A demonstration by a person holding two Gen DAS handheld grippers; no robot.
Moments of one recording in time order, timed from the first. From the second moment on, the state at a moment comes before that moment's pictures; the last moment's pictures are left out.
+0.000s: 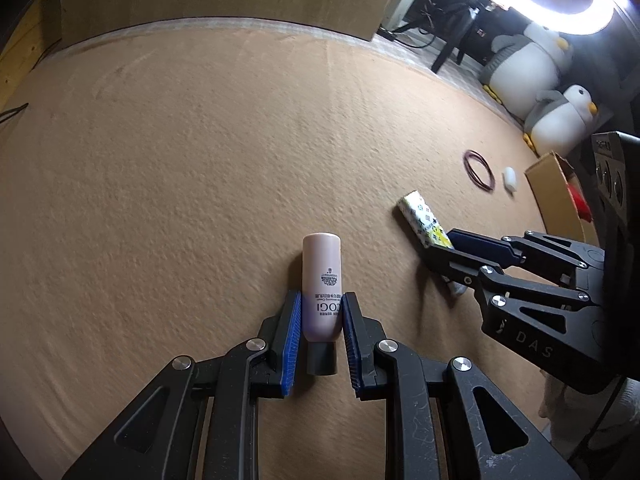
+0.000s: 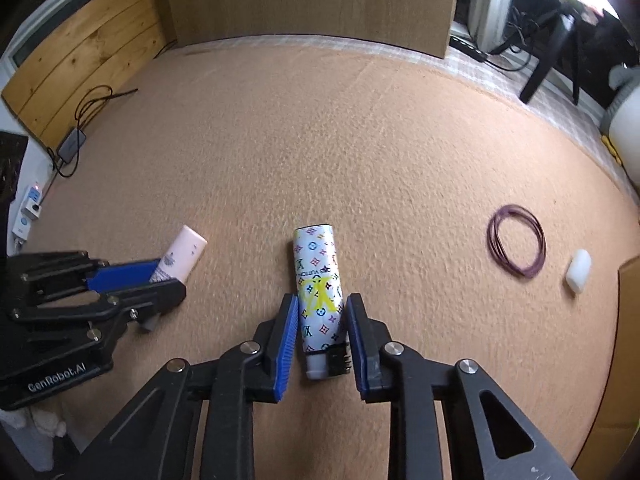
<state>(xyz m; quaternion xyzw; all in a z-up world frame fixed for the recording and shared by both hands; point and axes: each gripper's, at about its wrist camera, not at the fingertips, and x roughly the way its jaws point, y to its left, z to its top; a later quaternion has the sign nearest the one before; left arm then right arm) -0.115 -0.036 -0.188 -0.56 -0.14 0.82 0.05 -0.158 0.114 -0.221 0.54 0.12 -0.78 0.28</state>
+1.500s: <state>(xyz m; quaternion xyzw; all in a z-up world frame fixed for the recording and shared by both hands) -0.158 0.137 -0.113 -0.51 -0.10 0.84 0.19 -0.136 0.301 -0.128 0.45 0.02 -0.87 0.18</state>
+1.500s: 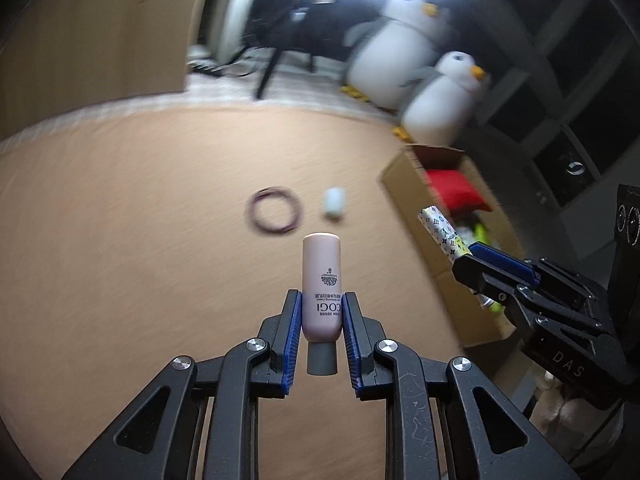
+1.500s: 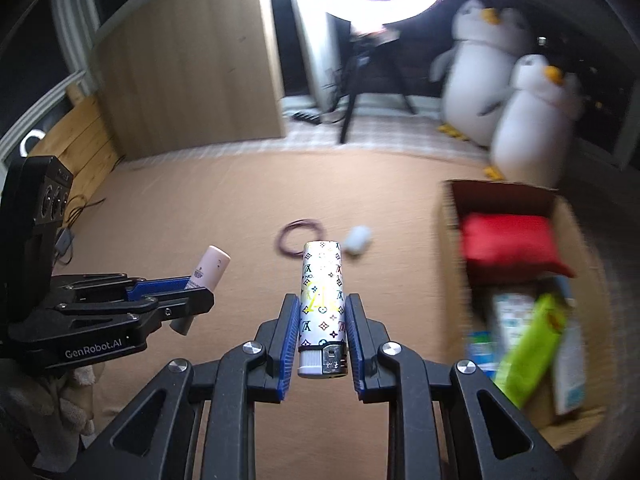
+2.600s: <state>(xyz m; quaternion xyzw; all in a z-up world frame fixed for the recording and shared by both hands) -0.214 0.346 -0.103 -0.50 -0.03 0.82 0.28 -0.142 0.481 -0.131 0.44 -0.04 -0.89 0.05</state>
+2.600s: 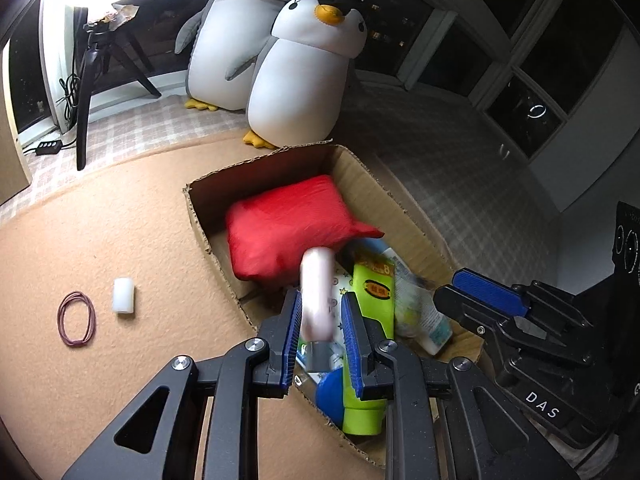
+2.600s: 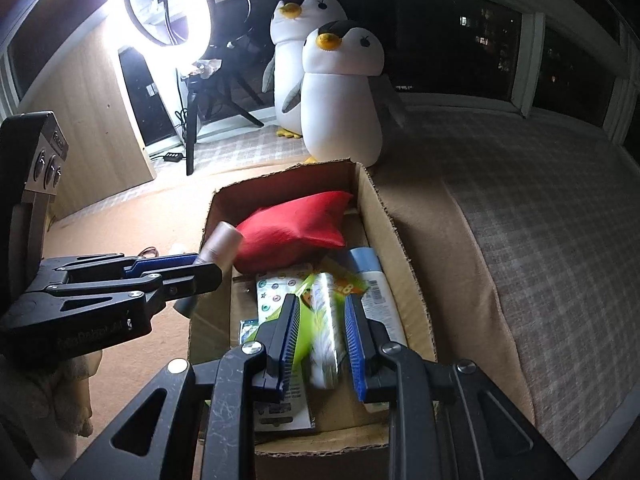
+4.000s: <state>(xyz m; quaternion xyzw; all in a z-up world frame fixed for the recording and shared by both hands) -0.185 0.172 -0.111 -0.50 -0.04 0.85 0.16 -0.134 0.400 -0.136 0.46 -0.07 -0.88 0.09</state>
